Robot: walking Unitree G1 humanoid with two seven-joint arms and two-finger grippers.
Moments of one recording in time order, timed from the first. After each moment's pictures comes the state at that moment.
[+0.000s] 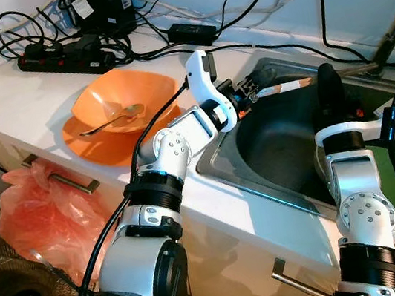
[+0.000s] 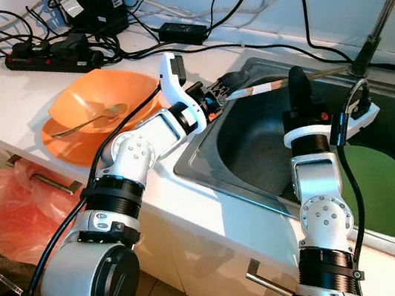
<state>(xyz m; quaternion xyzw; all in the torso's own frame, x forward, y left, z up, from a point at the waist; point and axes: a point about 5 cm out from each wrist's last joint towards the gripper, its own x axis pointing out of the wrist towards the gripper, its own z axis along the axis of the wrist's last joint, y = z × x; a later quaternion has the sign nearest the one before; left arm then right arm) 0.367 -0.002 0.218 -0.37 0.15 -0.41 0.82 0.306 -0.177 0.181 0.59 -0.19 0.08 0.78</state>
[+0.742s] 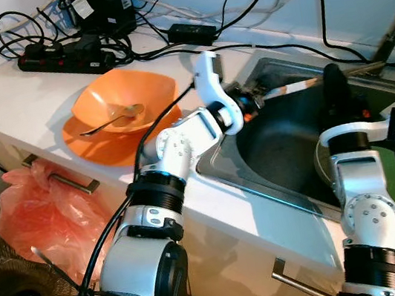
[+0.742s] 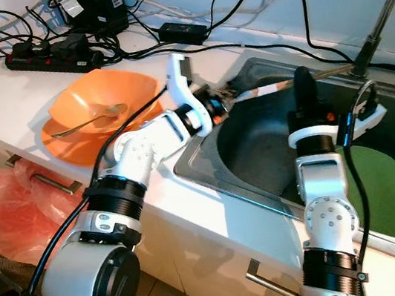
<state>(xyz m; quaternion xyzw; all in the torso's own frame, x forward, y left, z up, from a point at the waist) 0.362 -0.009 0.216 -0.34 0.16 -0.43 0.82 0.303 -0.185 0.181 0.59 -0.20 0.07 0.78</state>
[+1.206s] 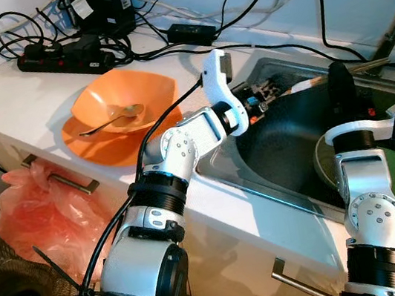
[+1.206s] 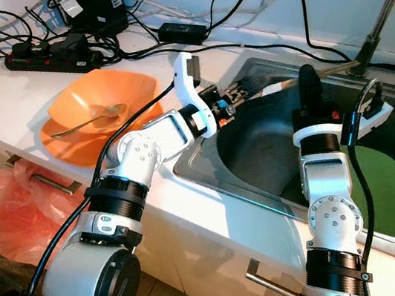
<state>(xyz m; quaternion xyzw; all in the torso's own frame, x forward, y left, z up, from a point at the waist) 0.355 -0.016 0.221 -0.33 0.16 -0.46 0.81 0.302 -0.190 0.185 0.58 -0.20 0.06 0.79</state>
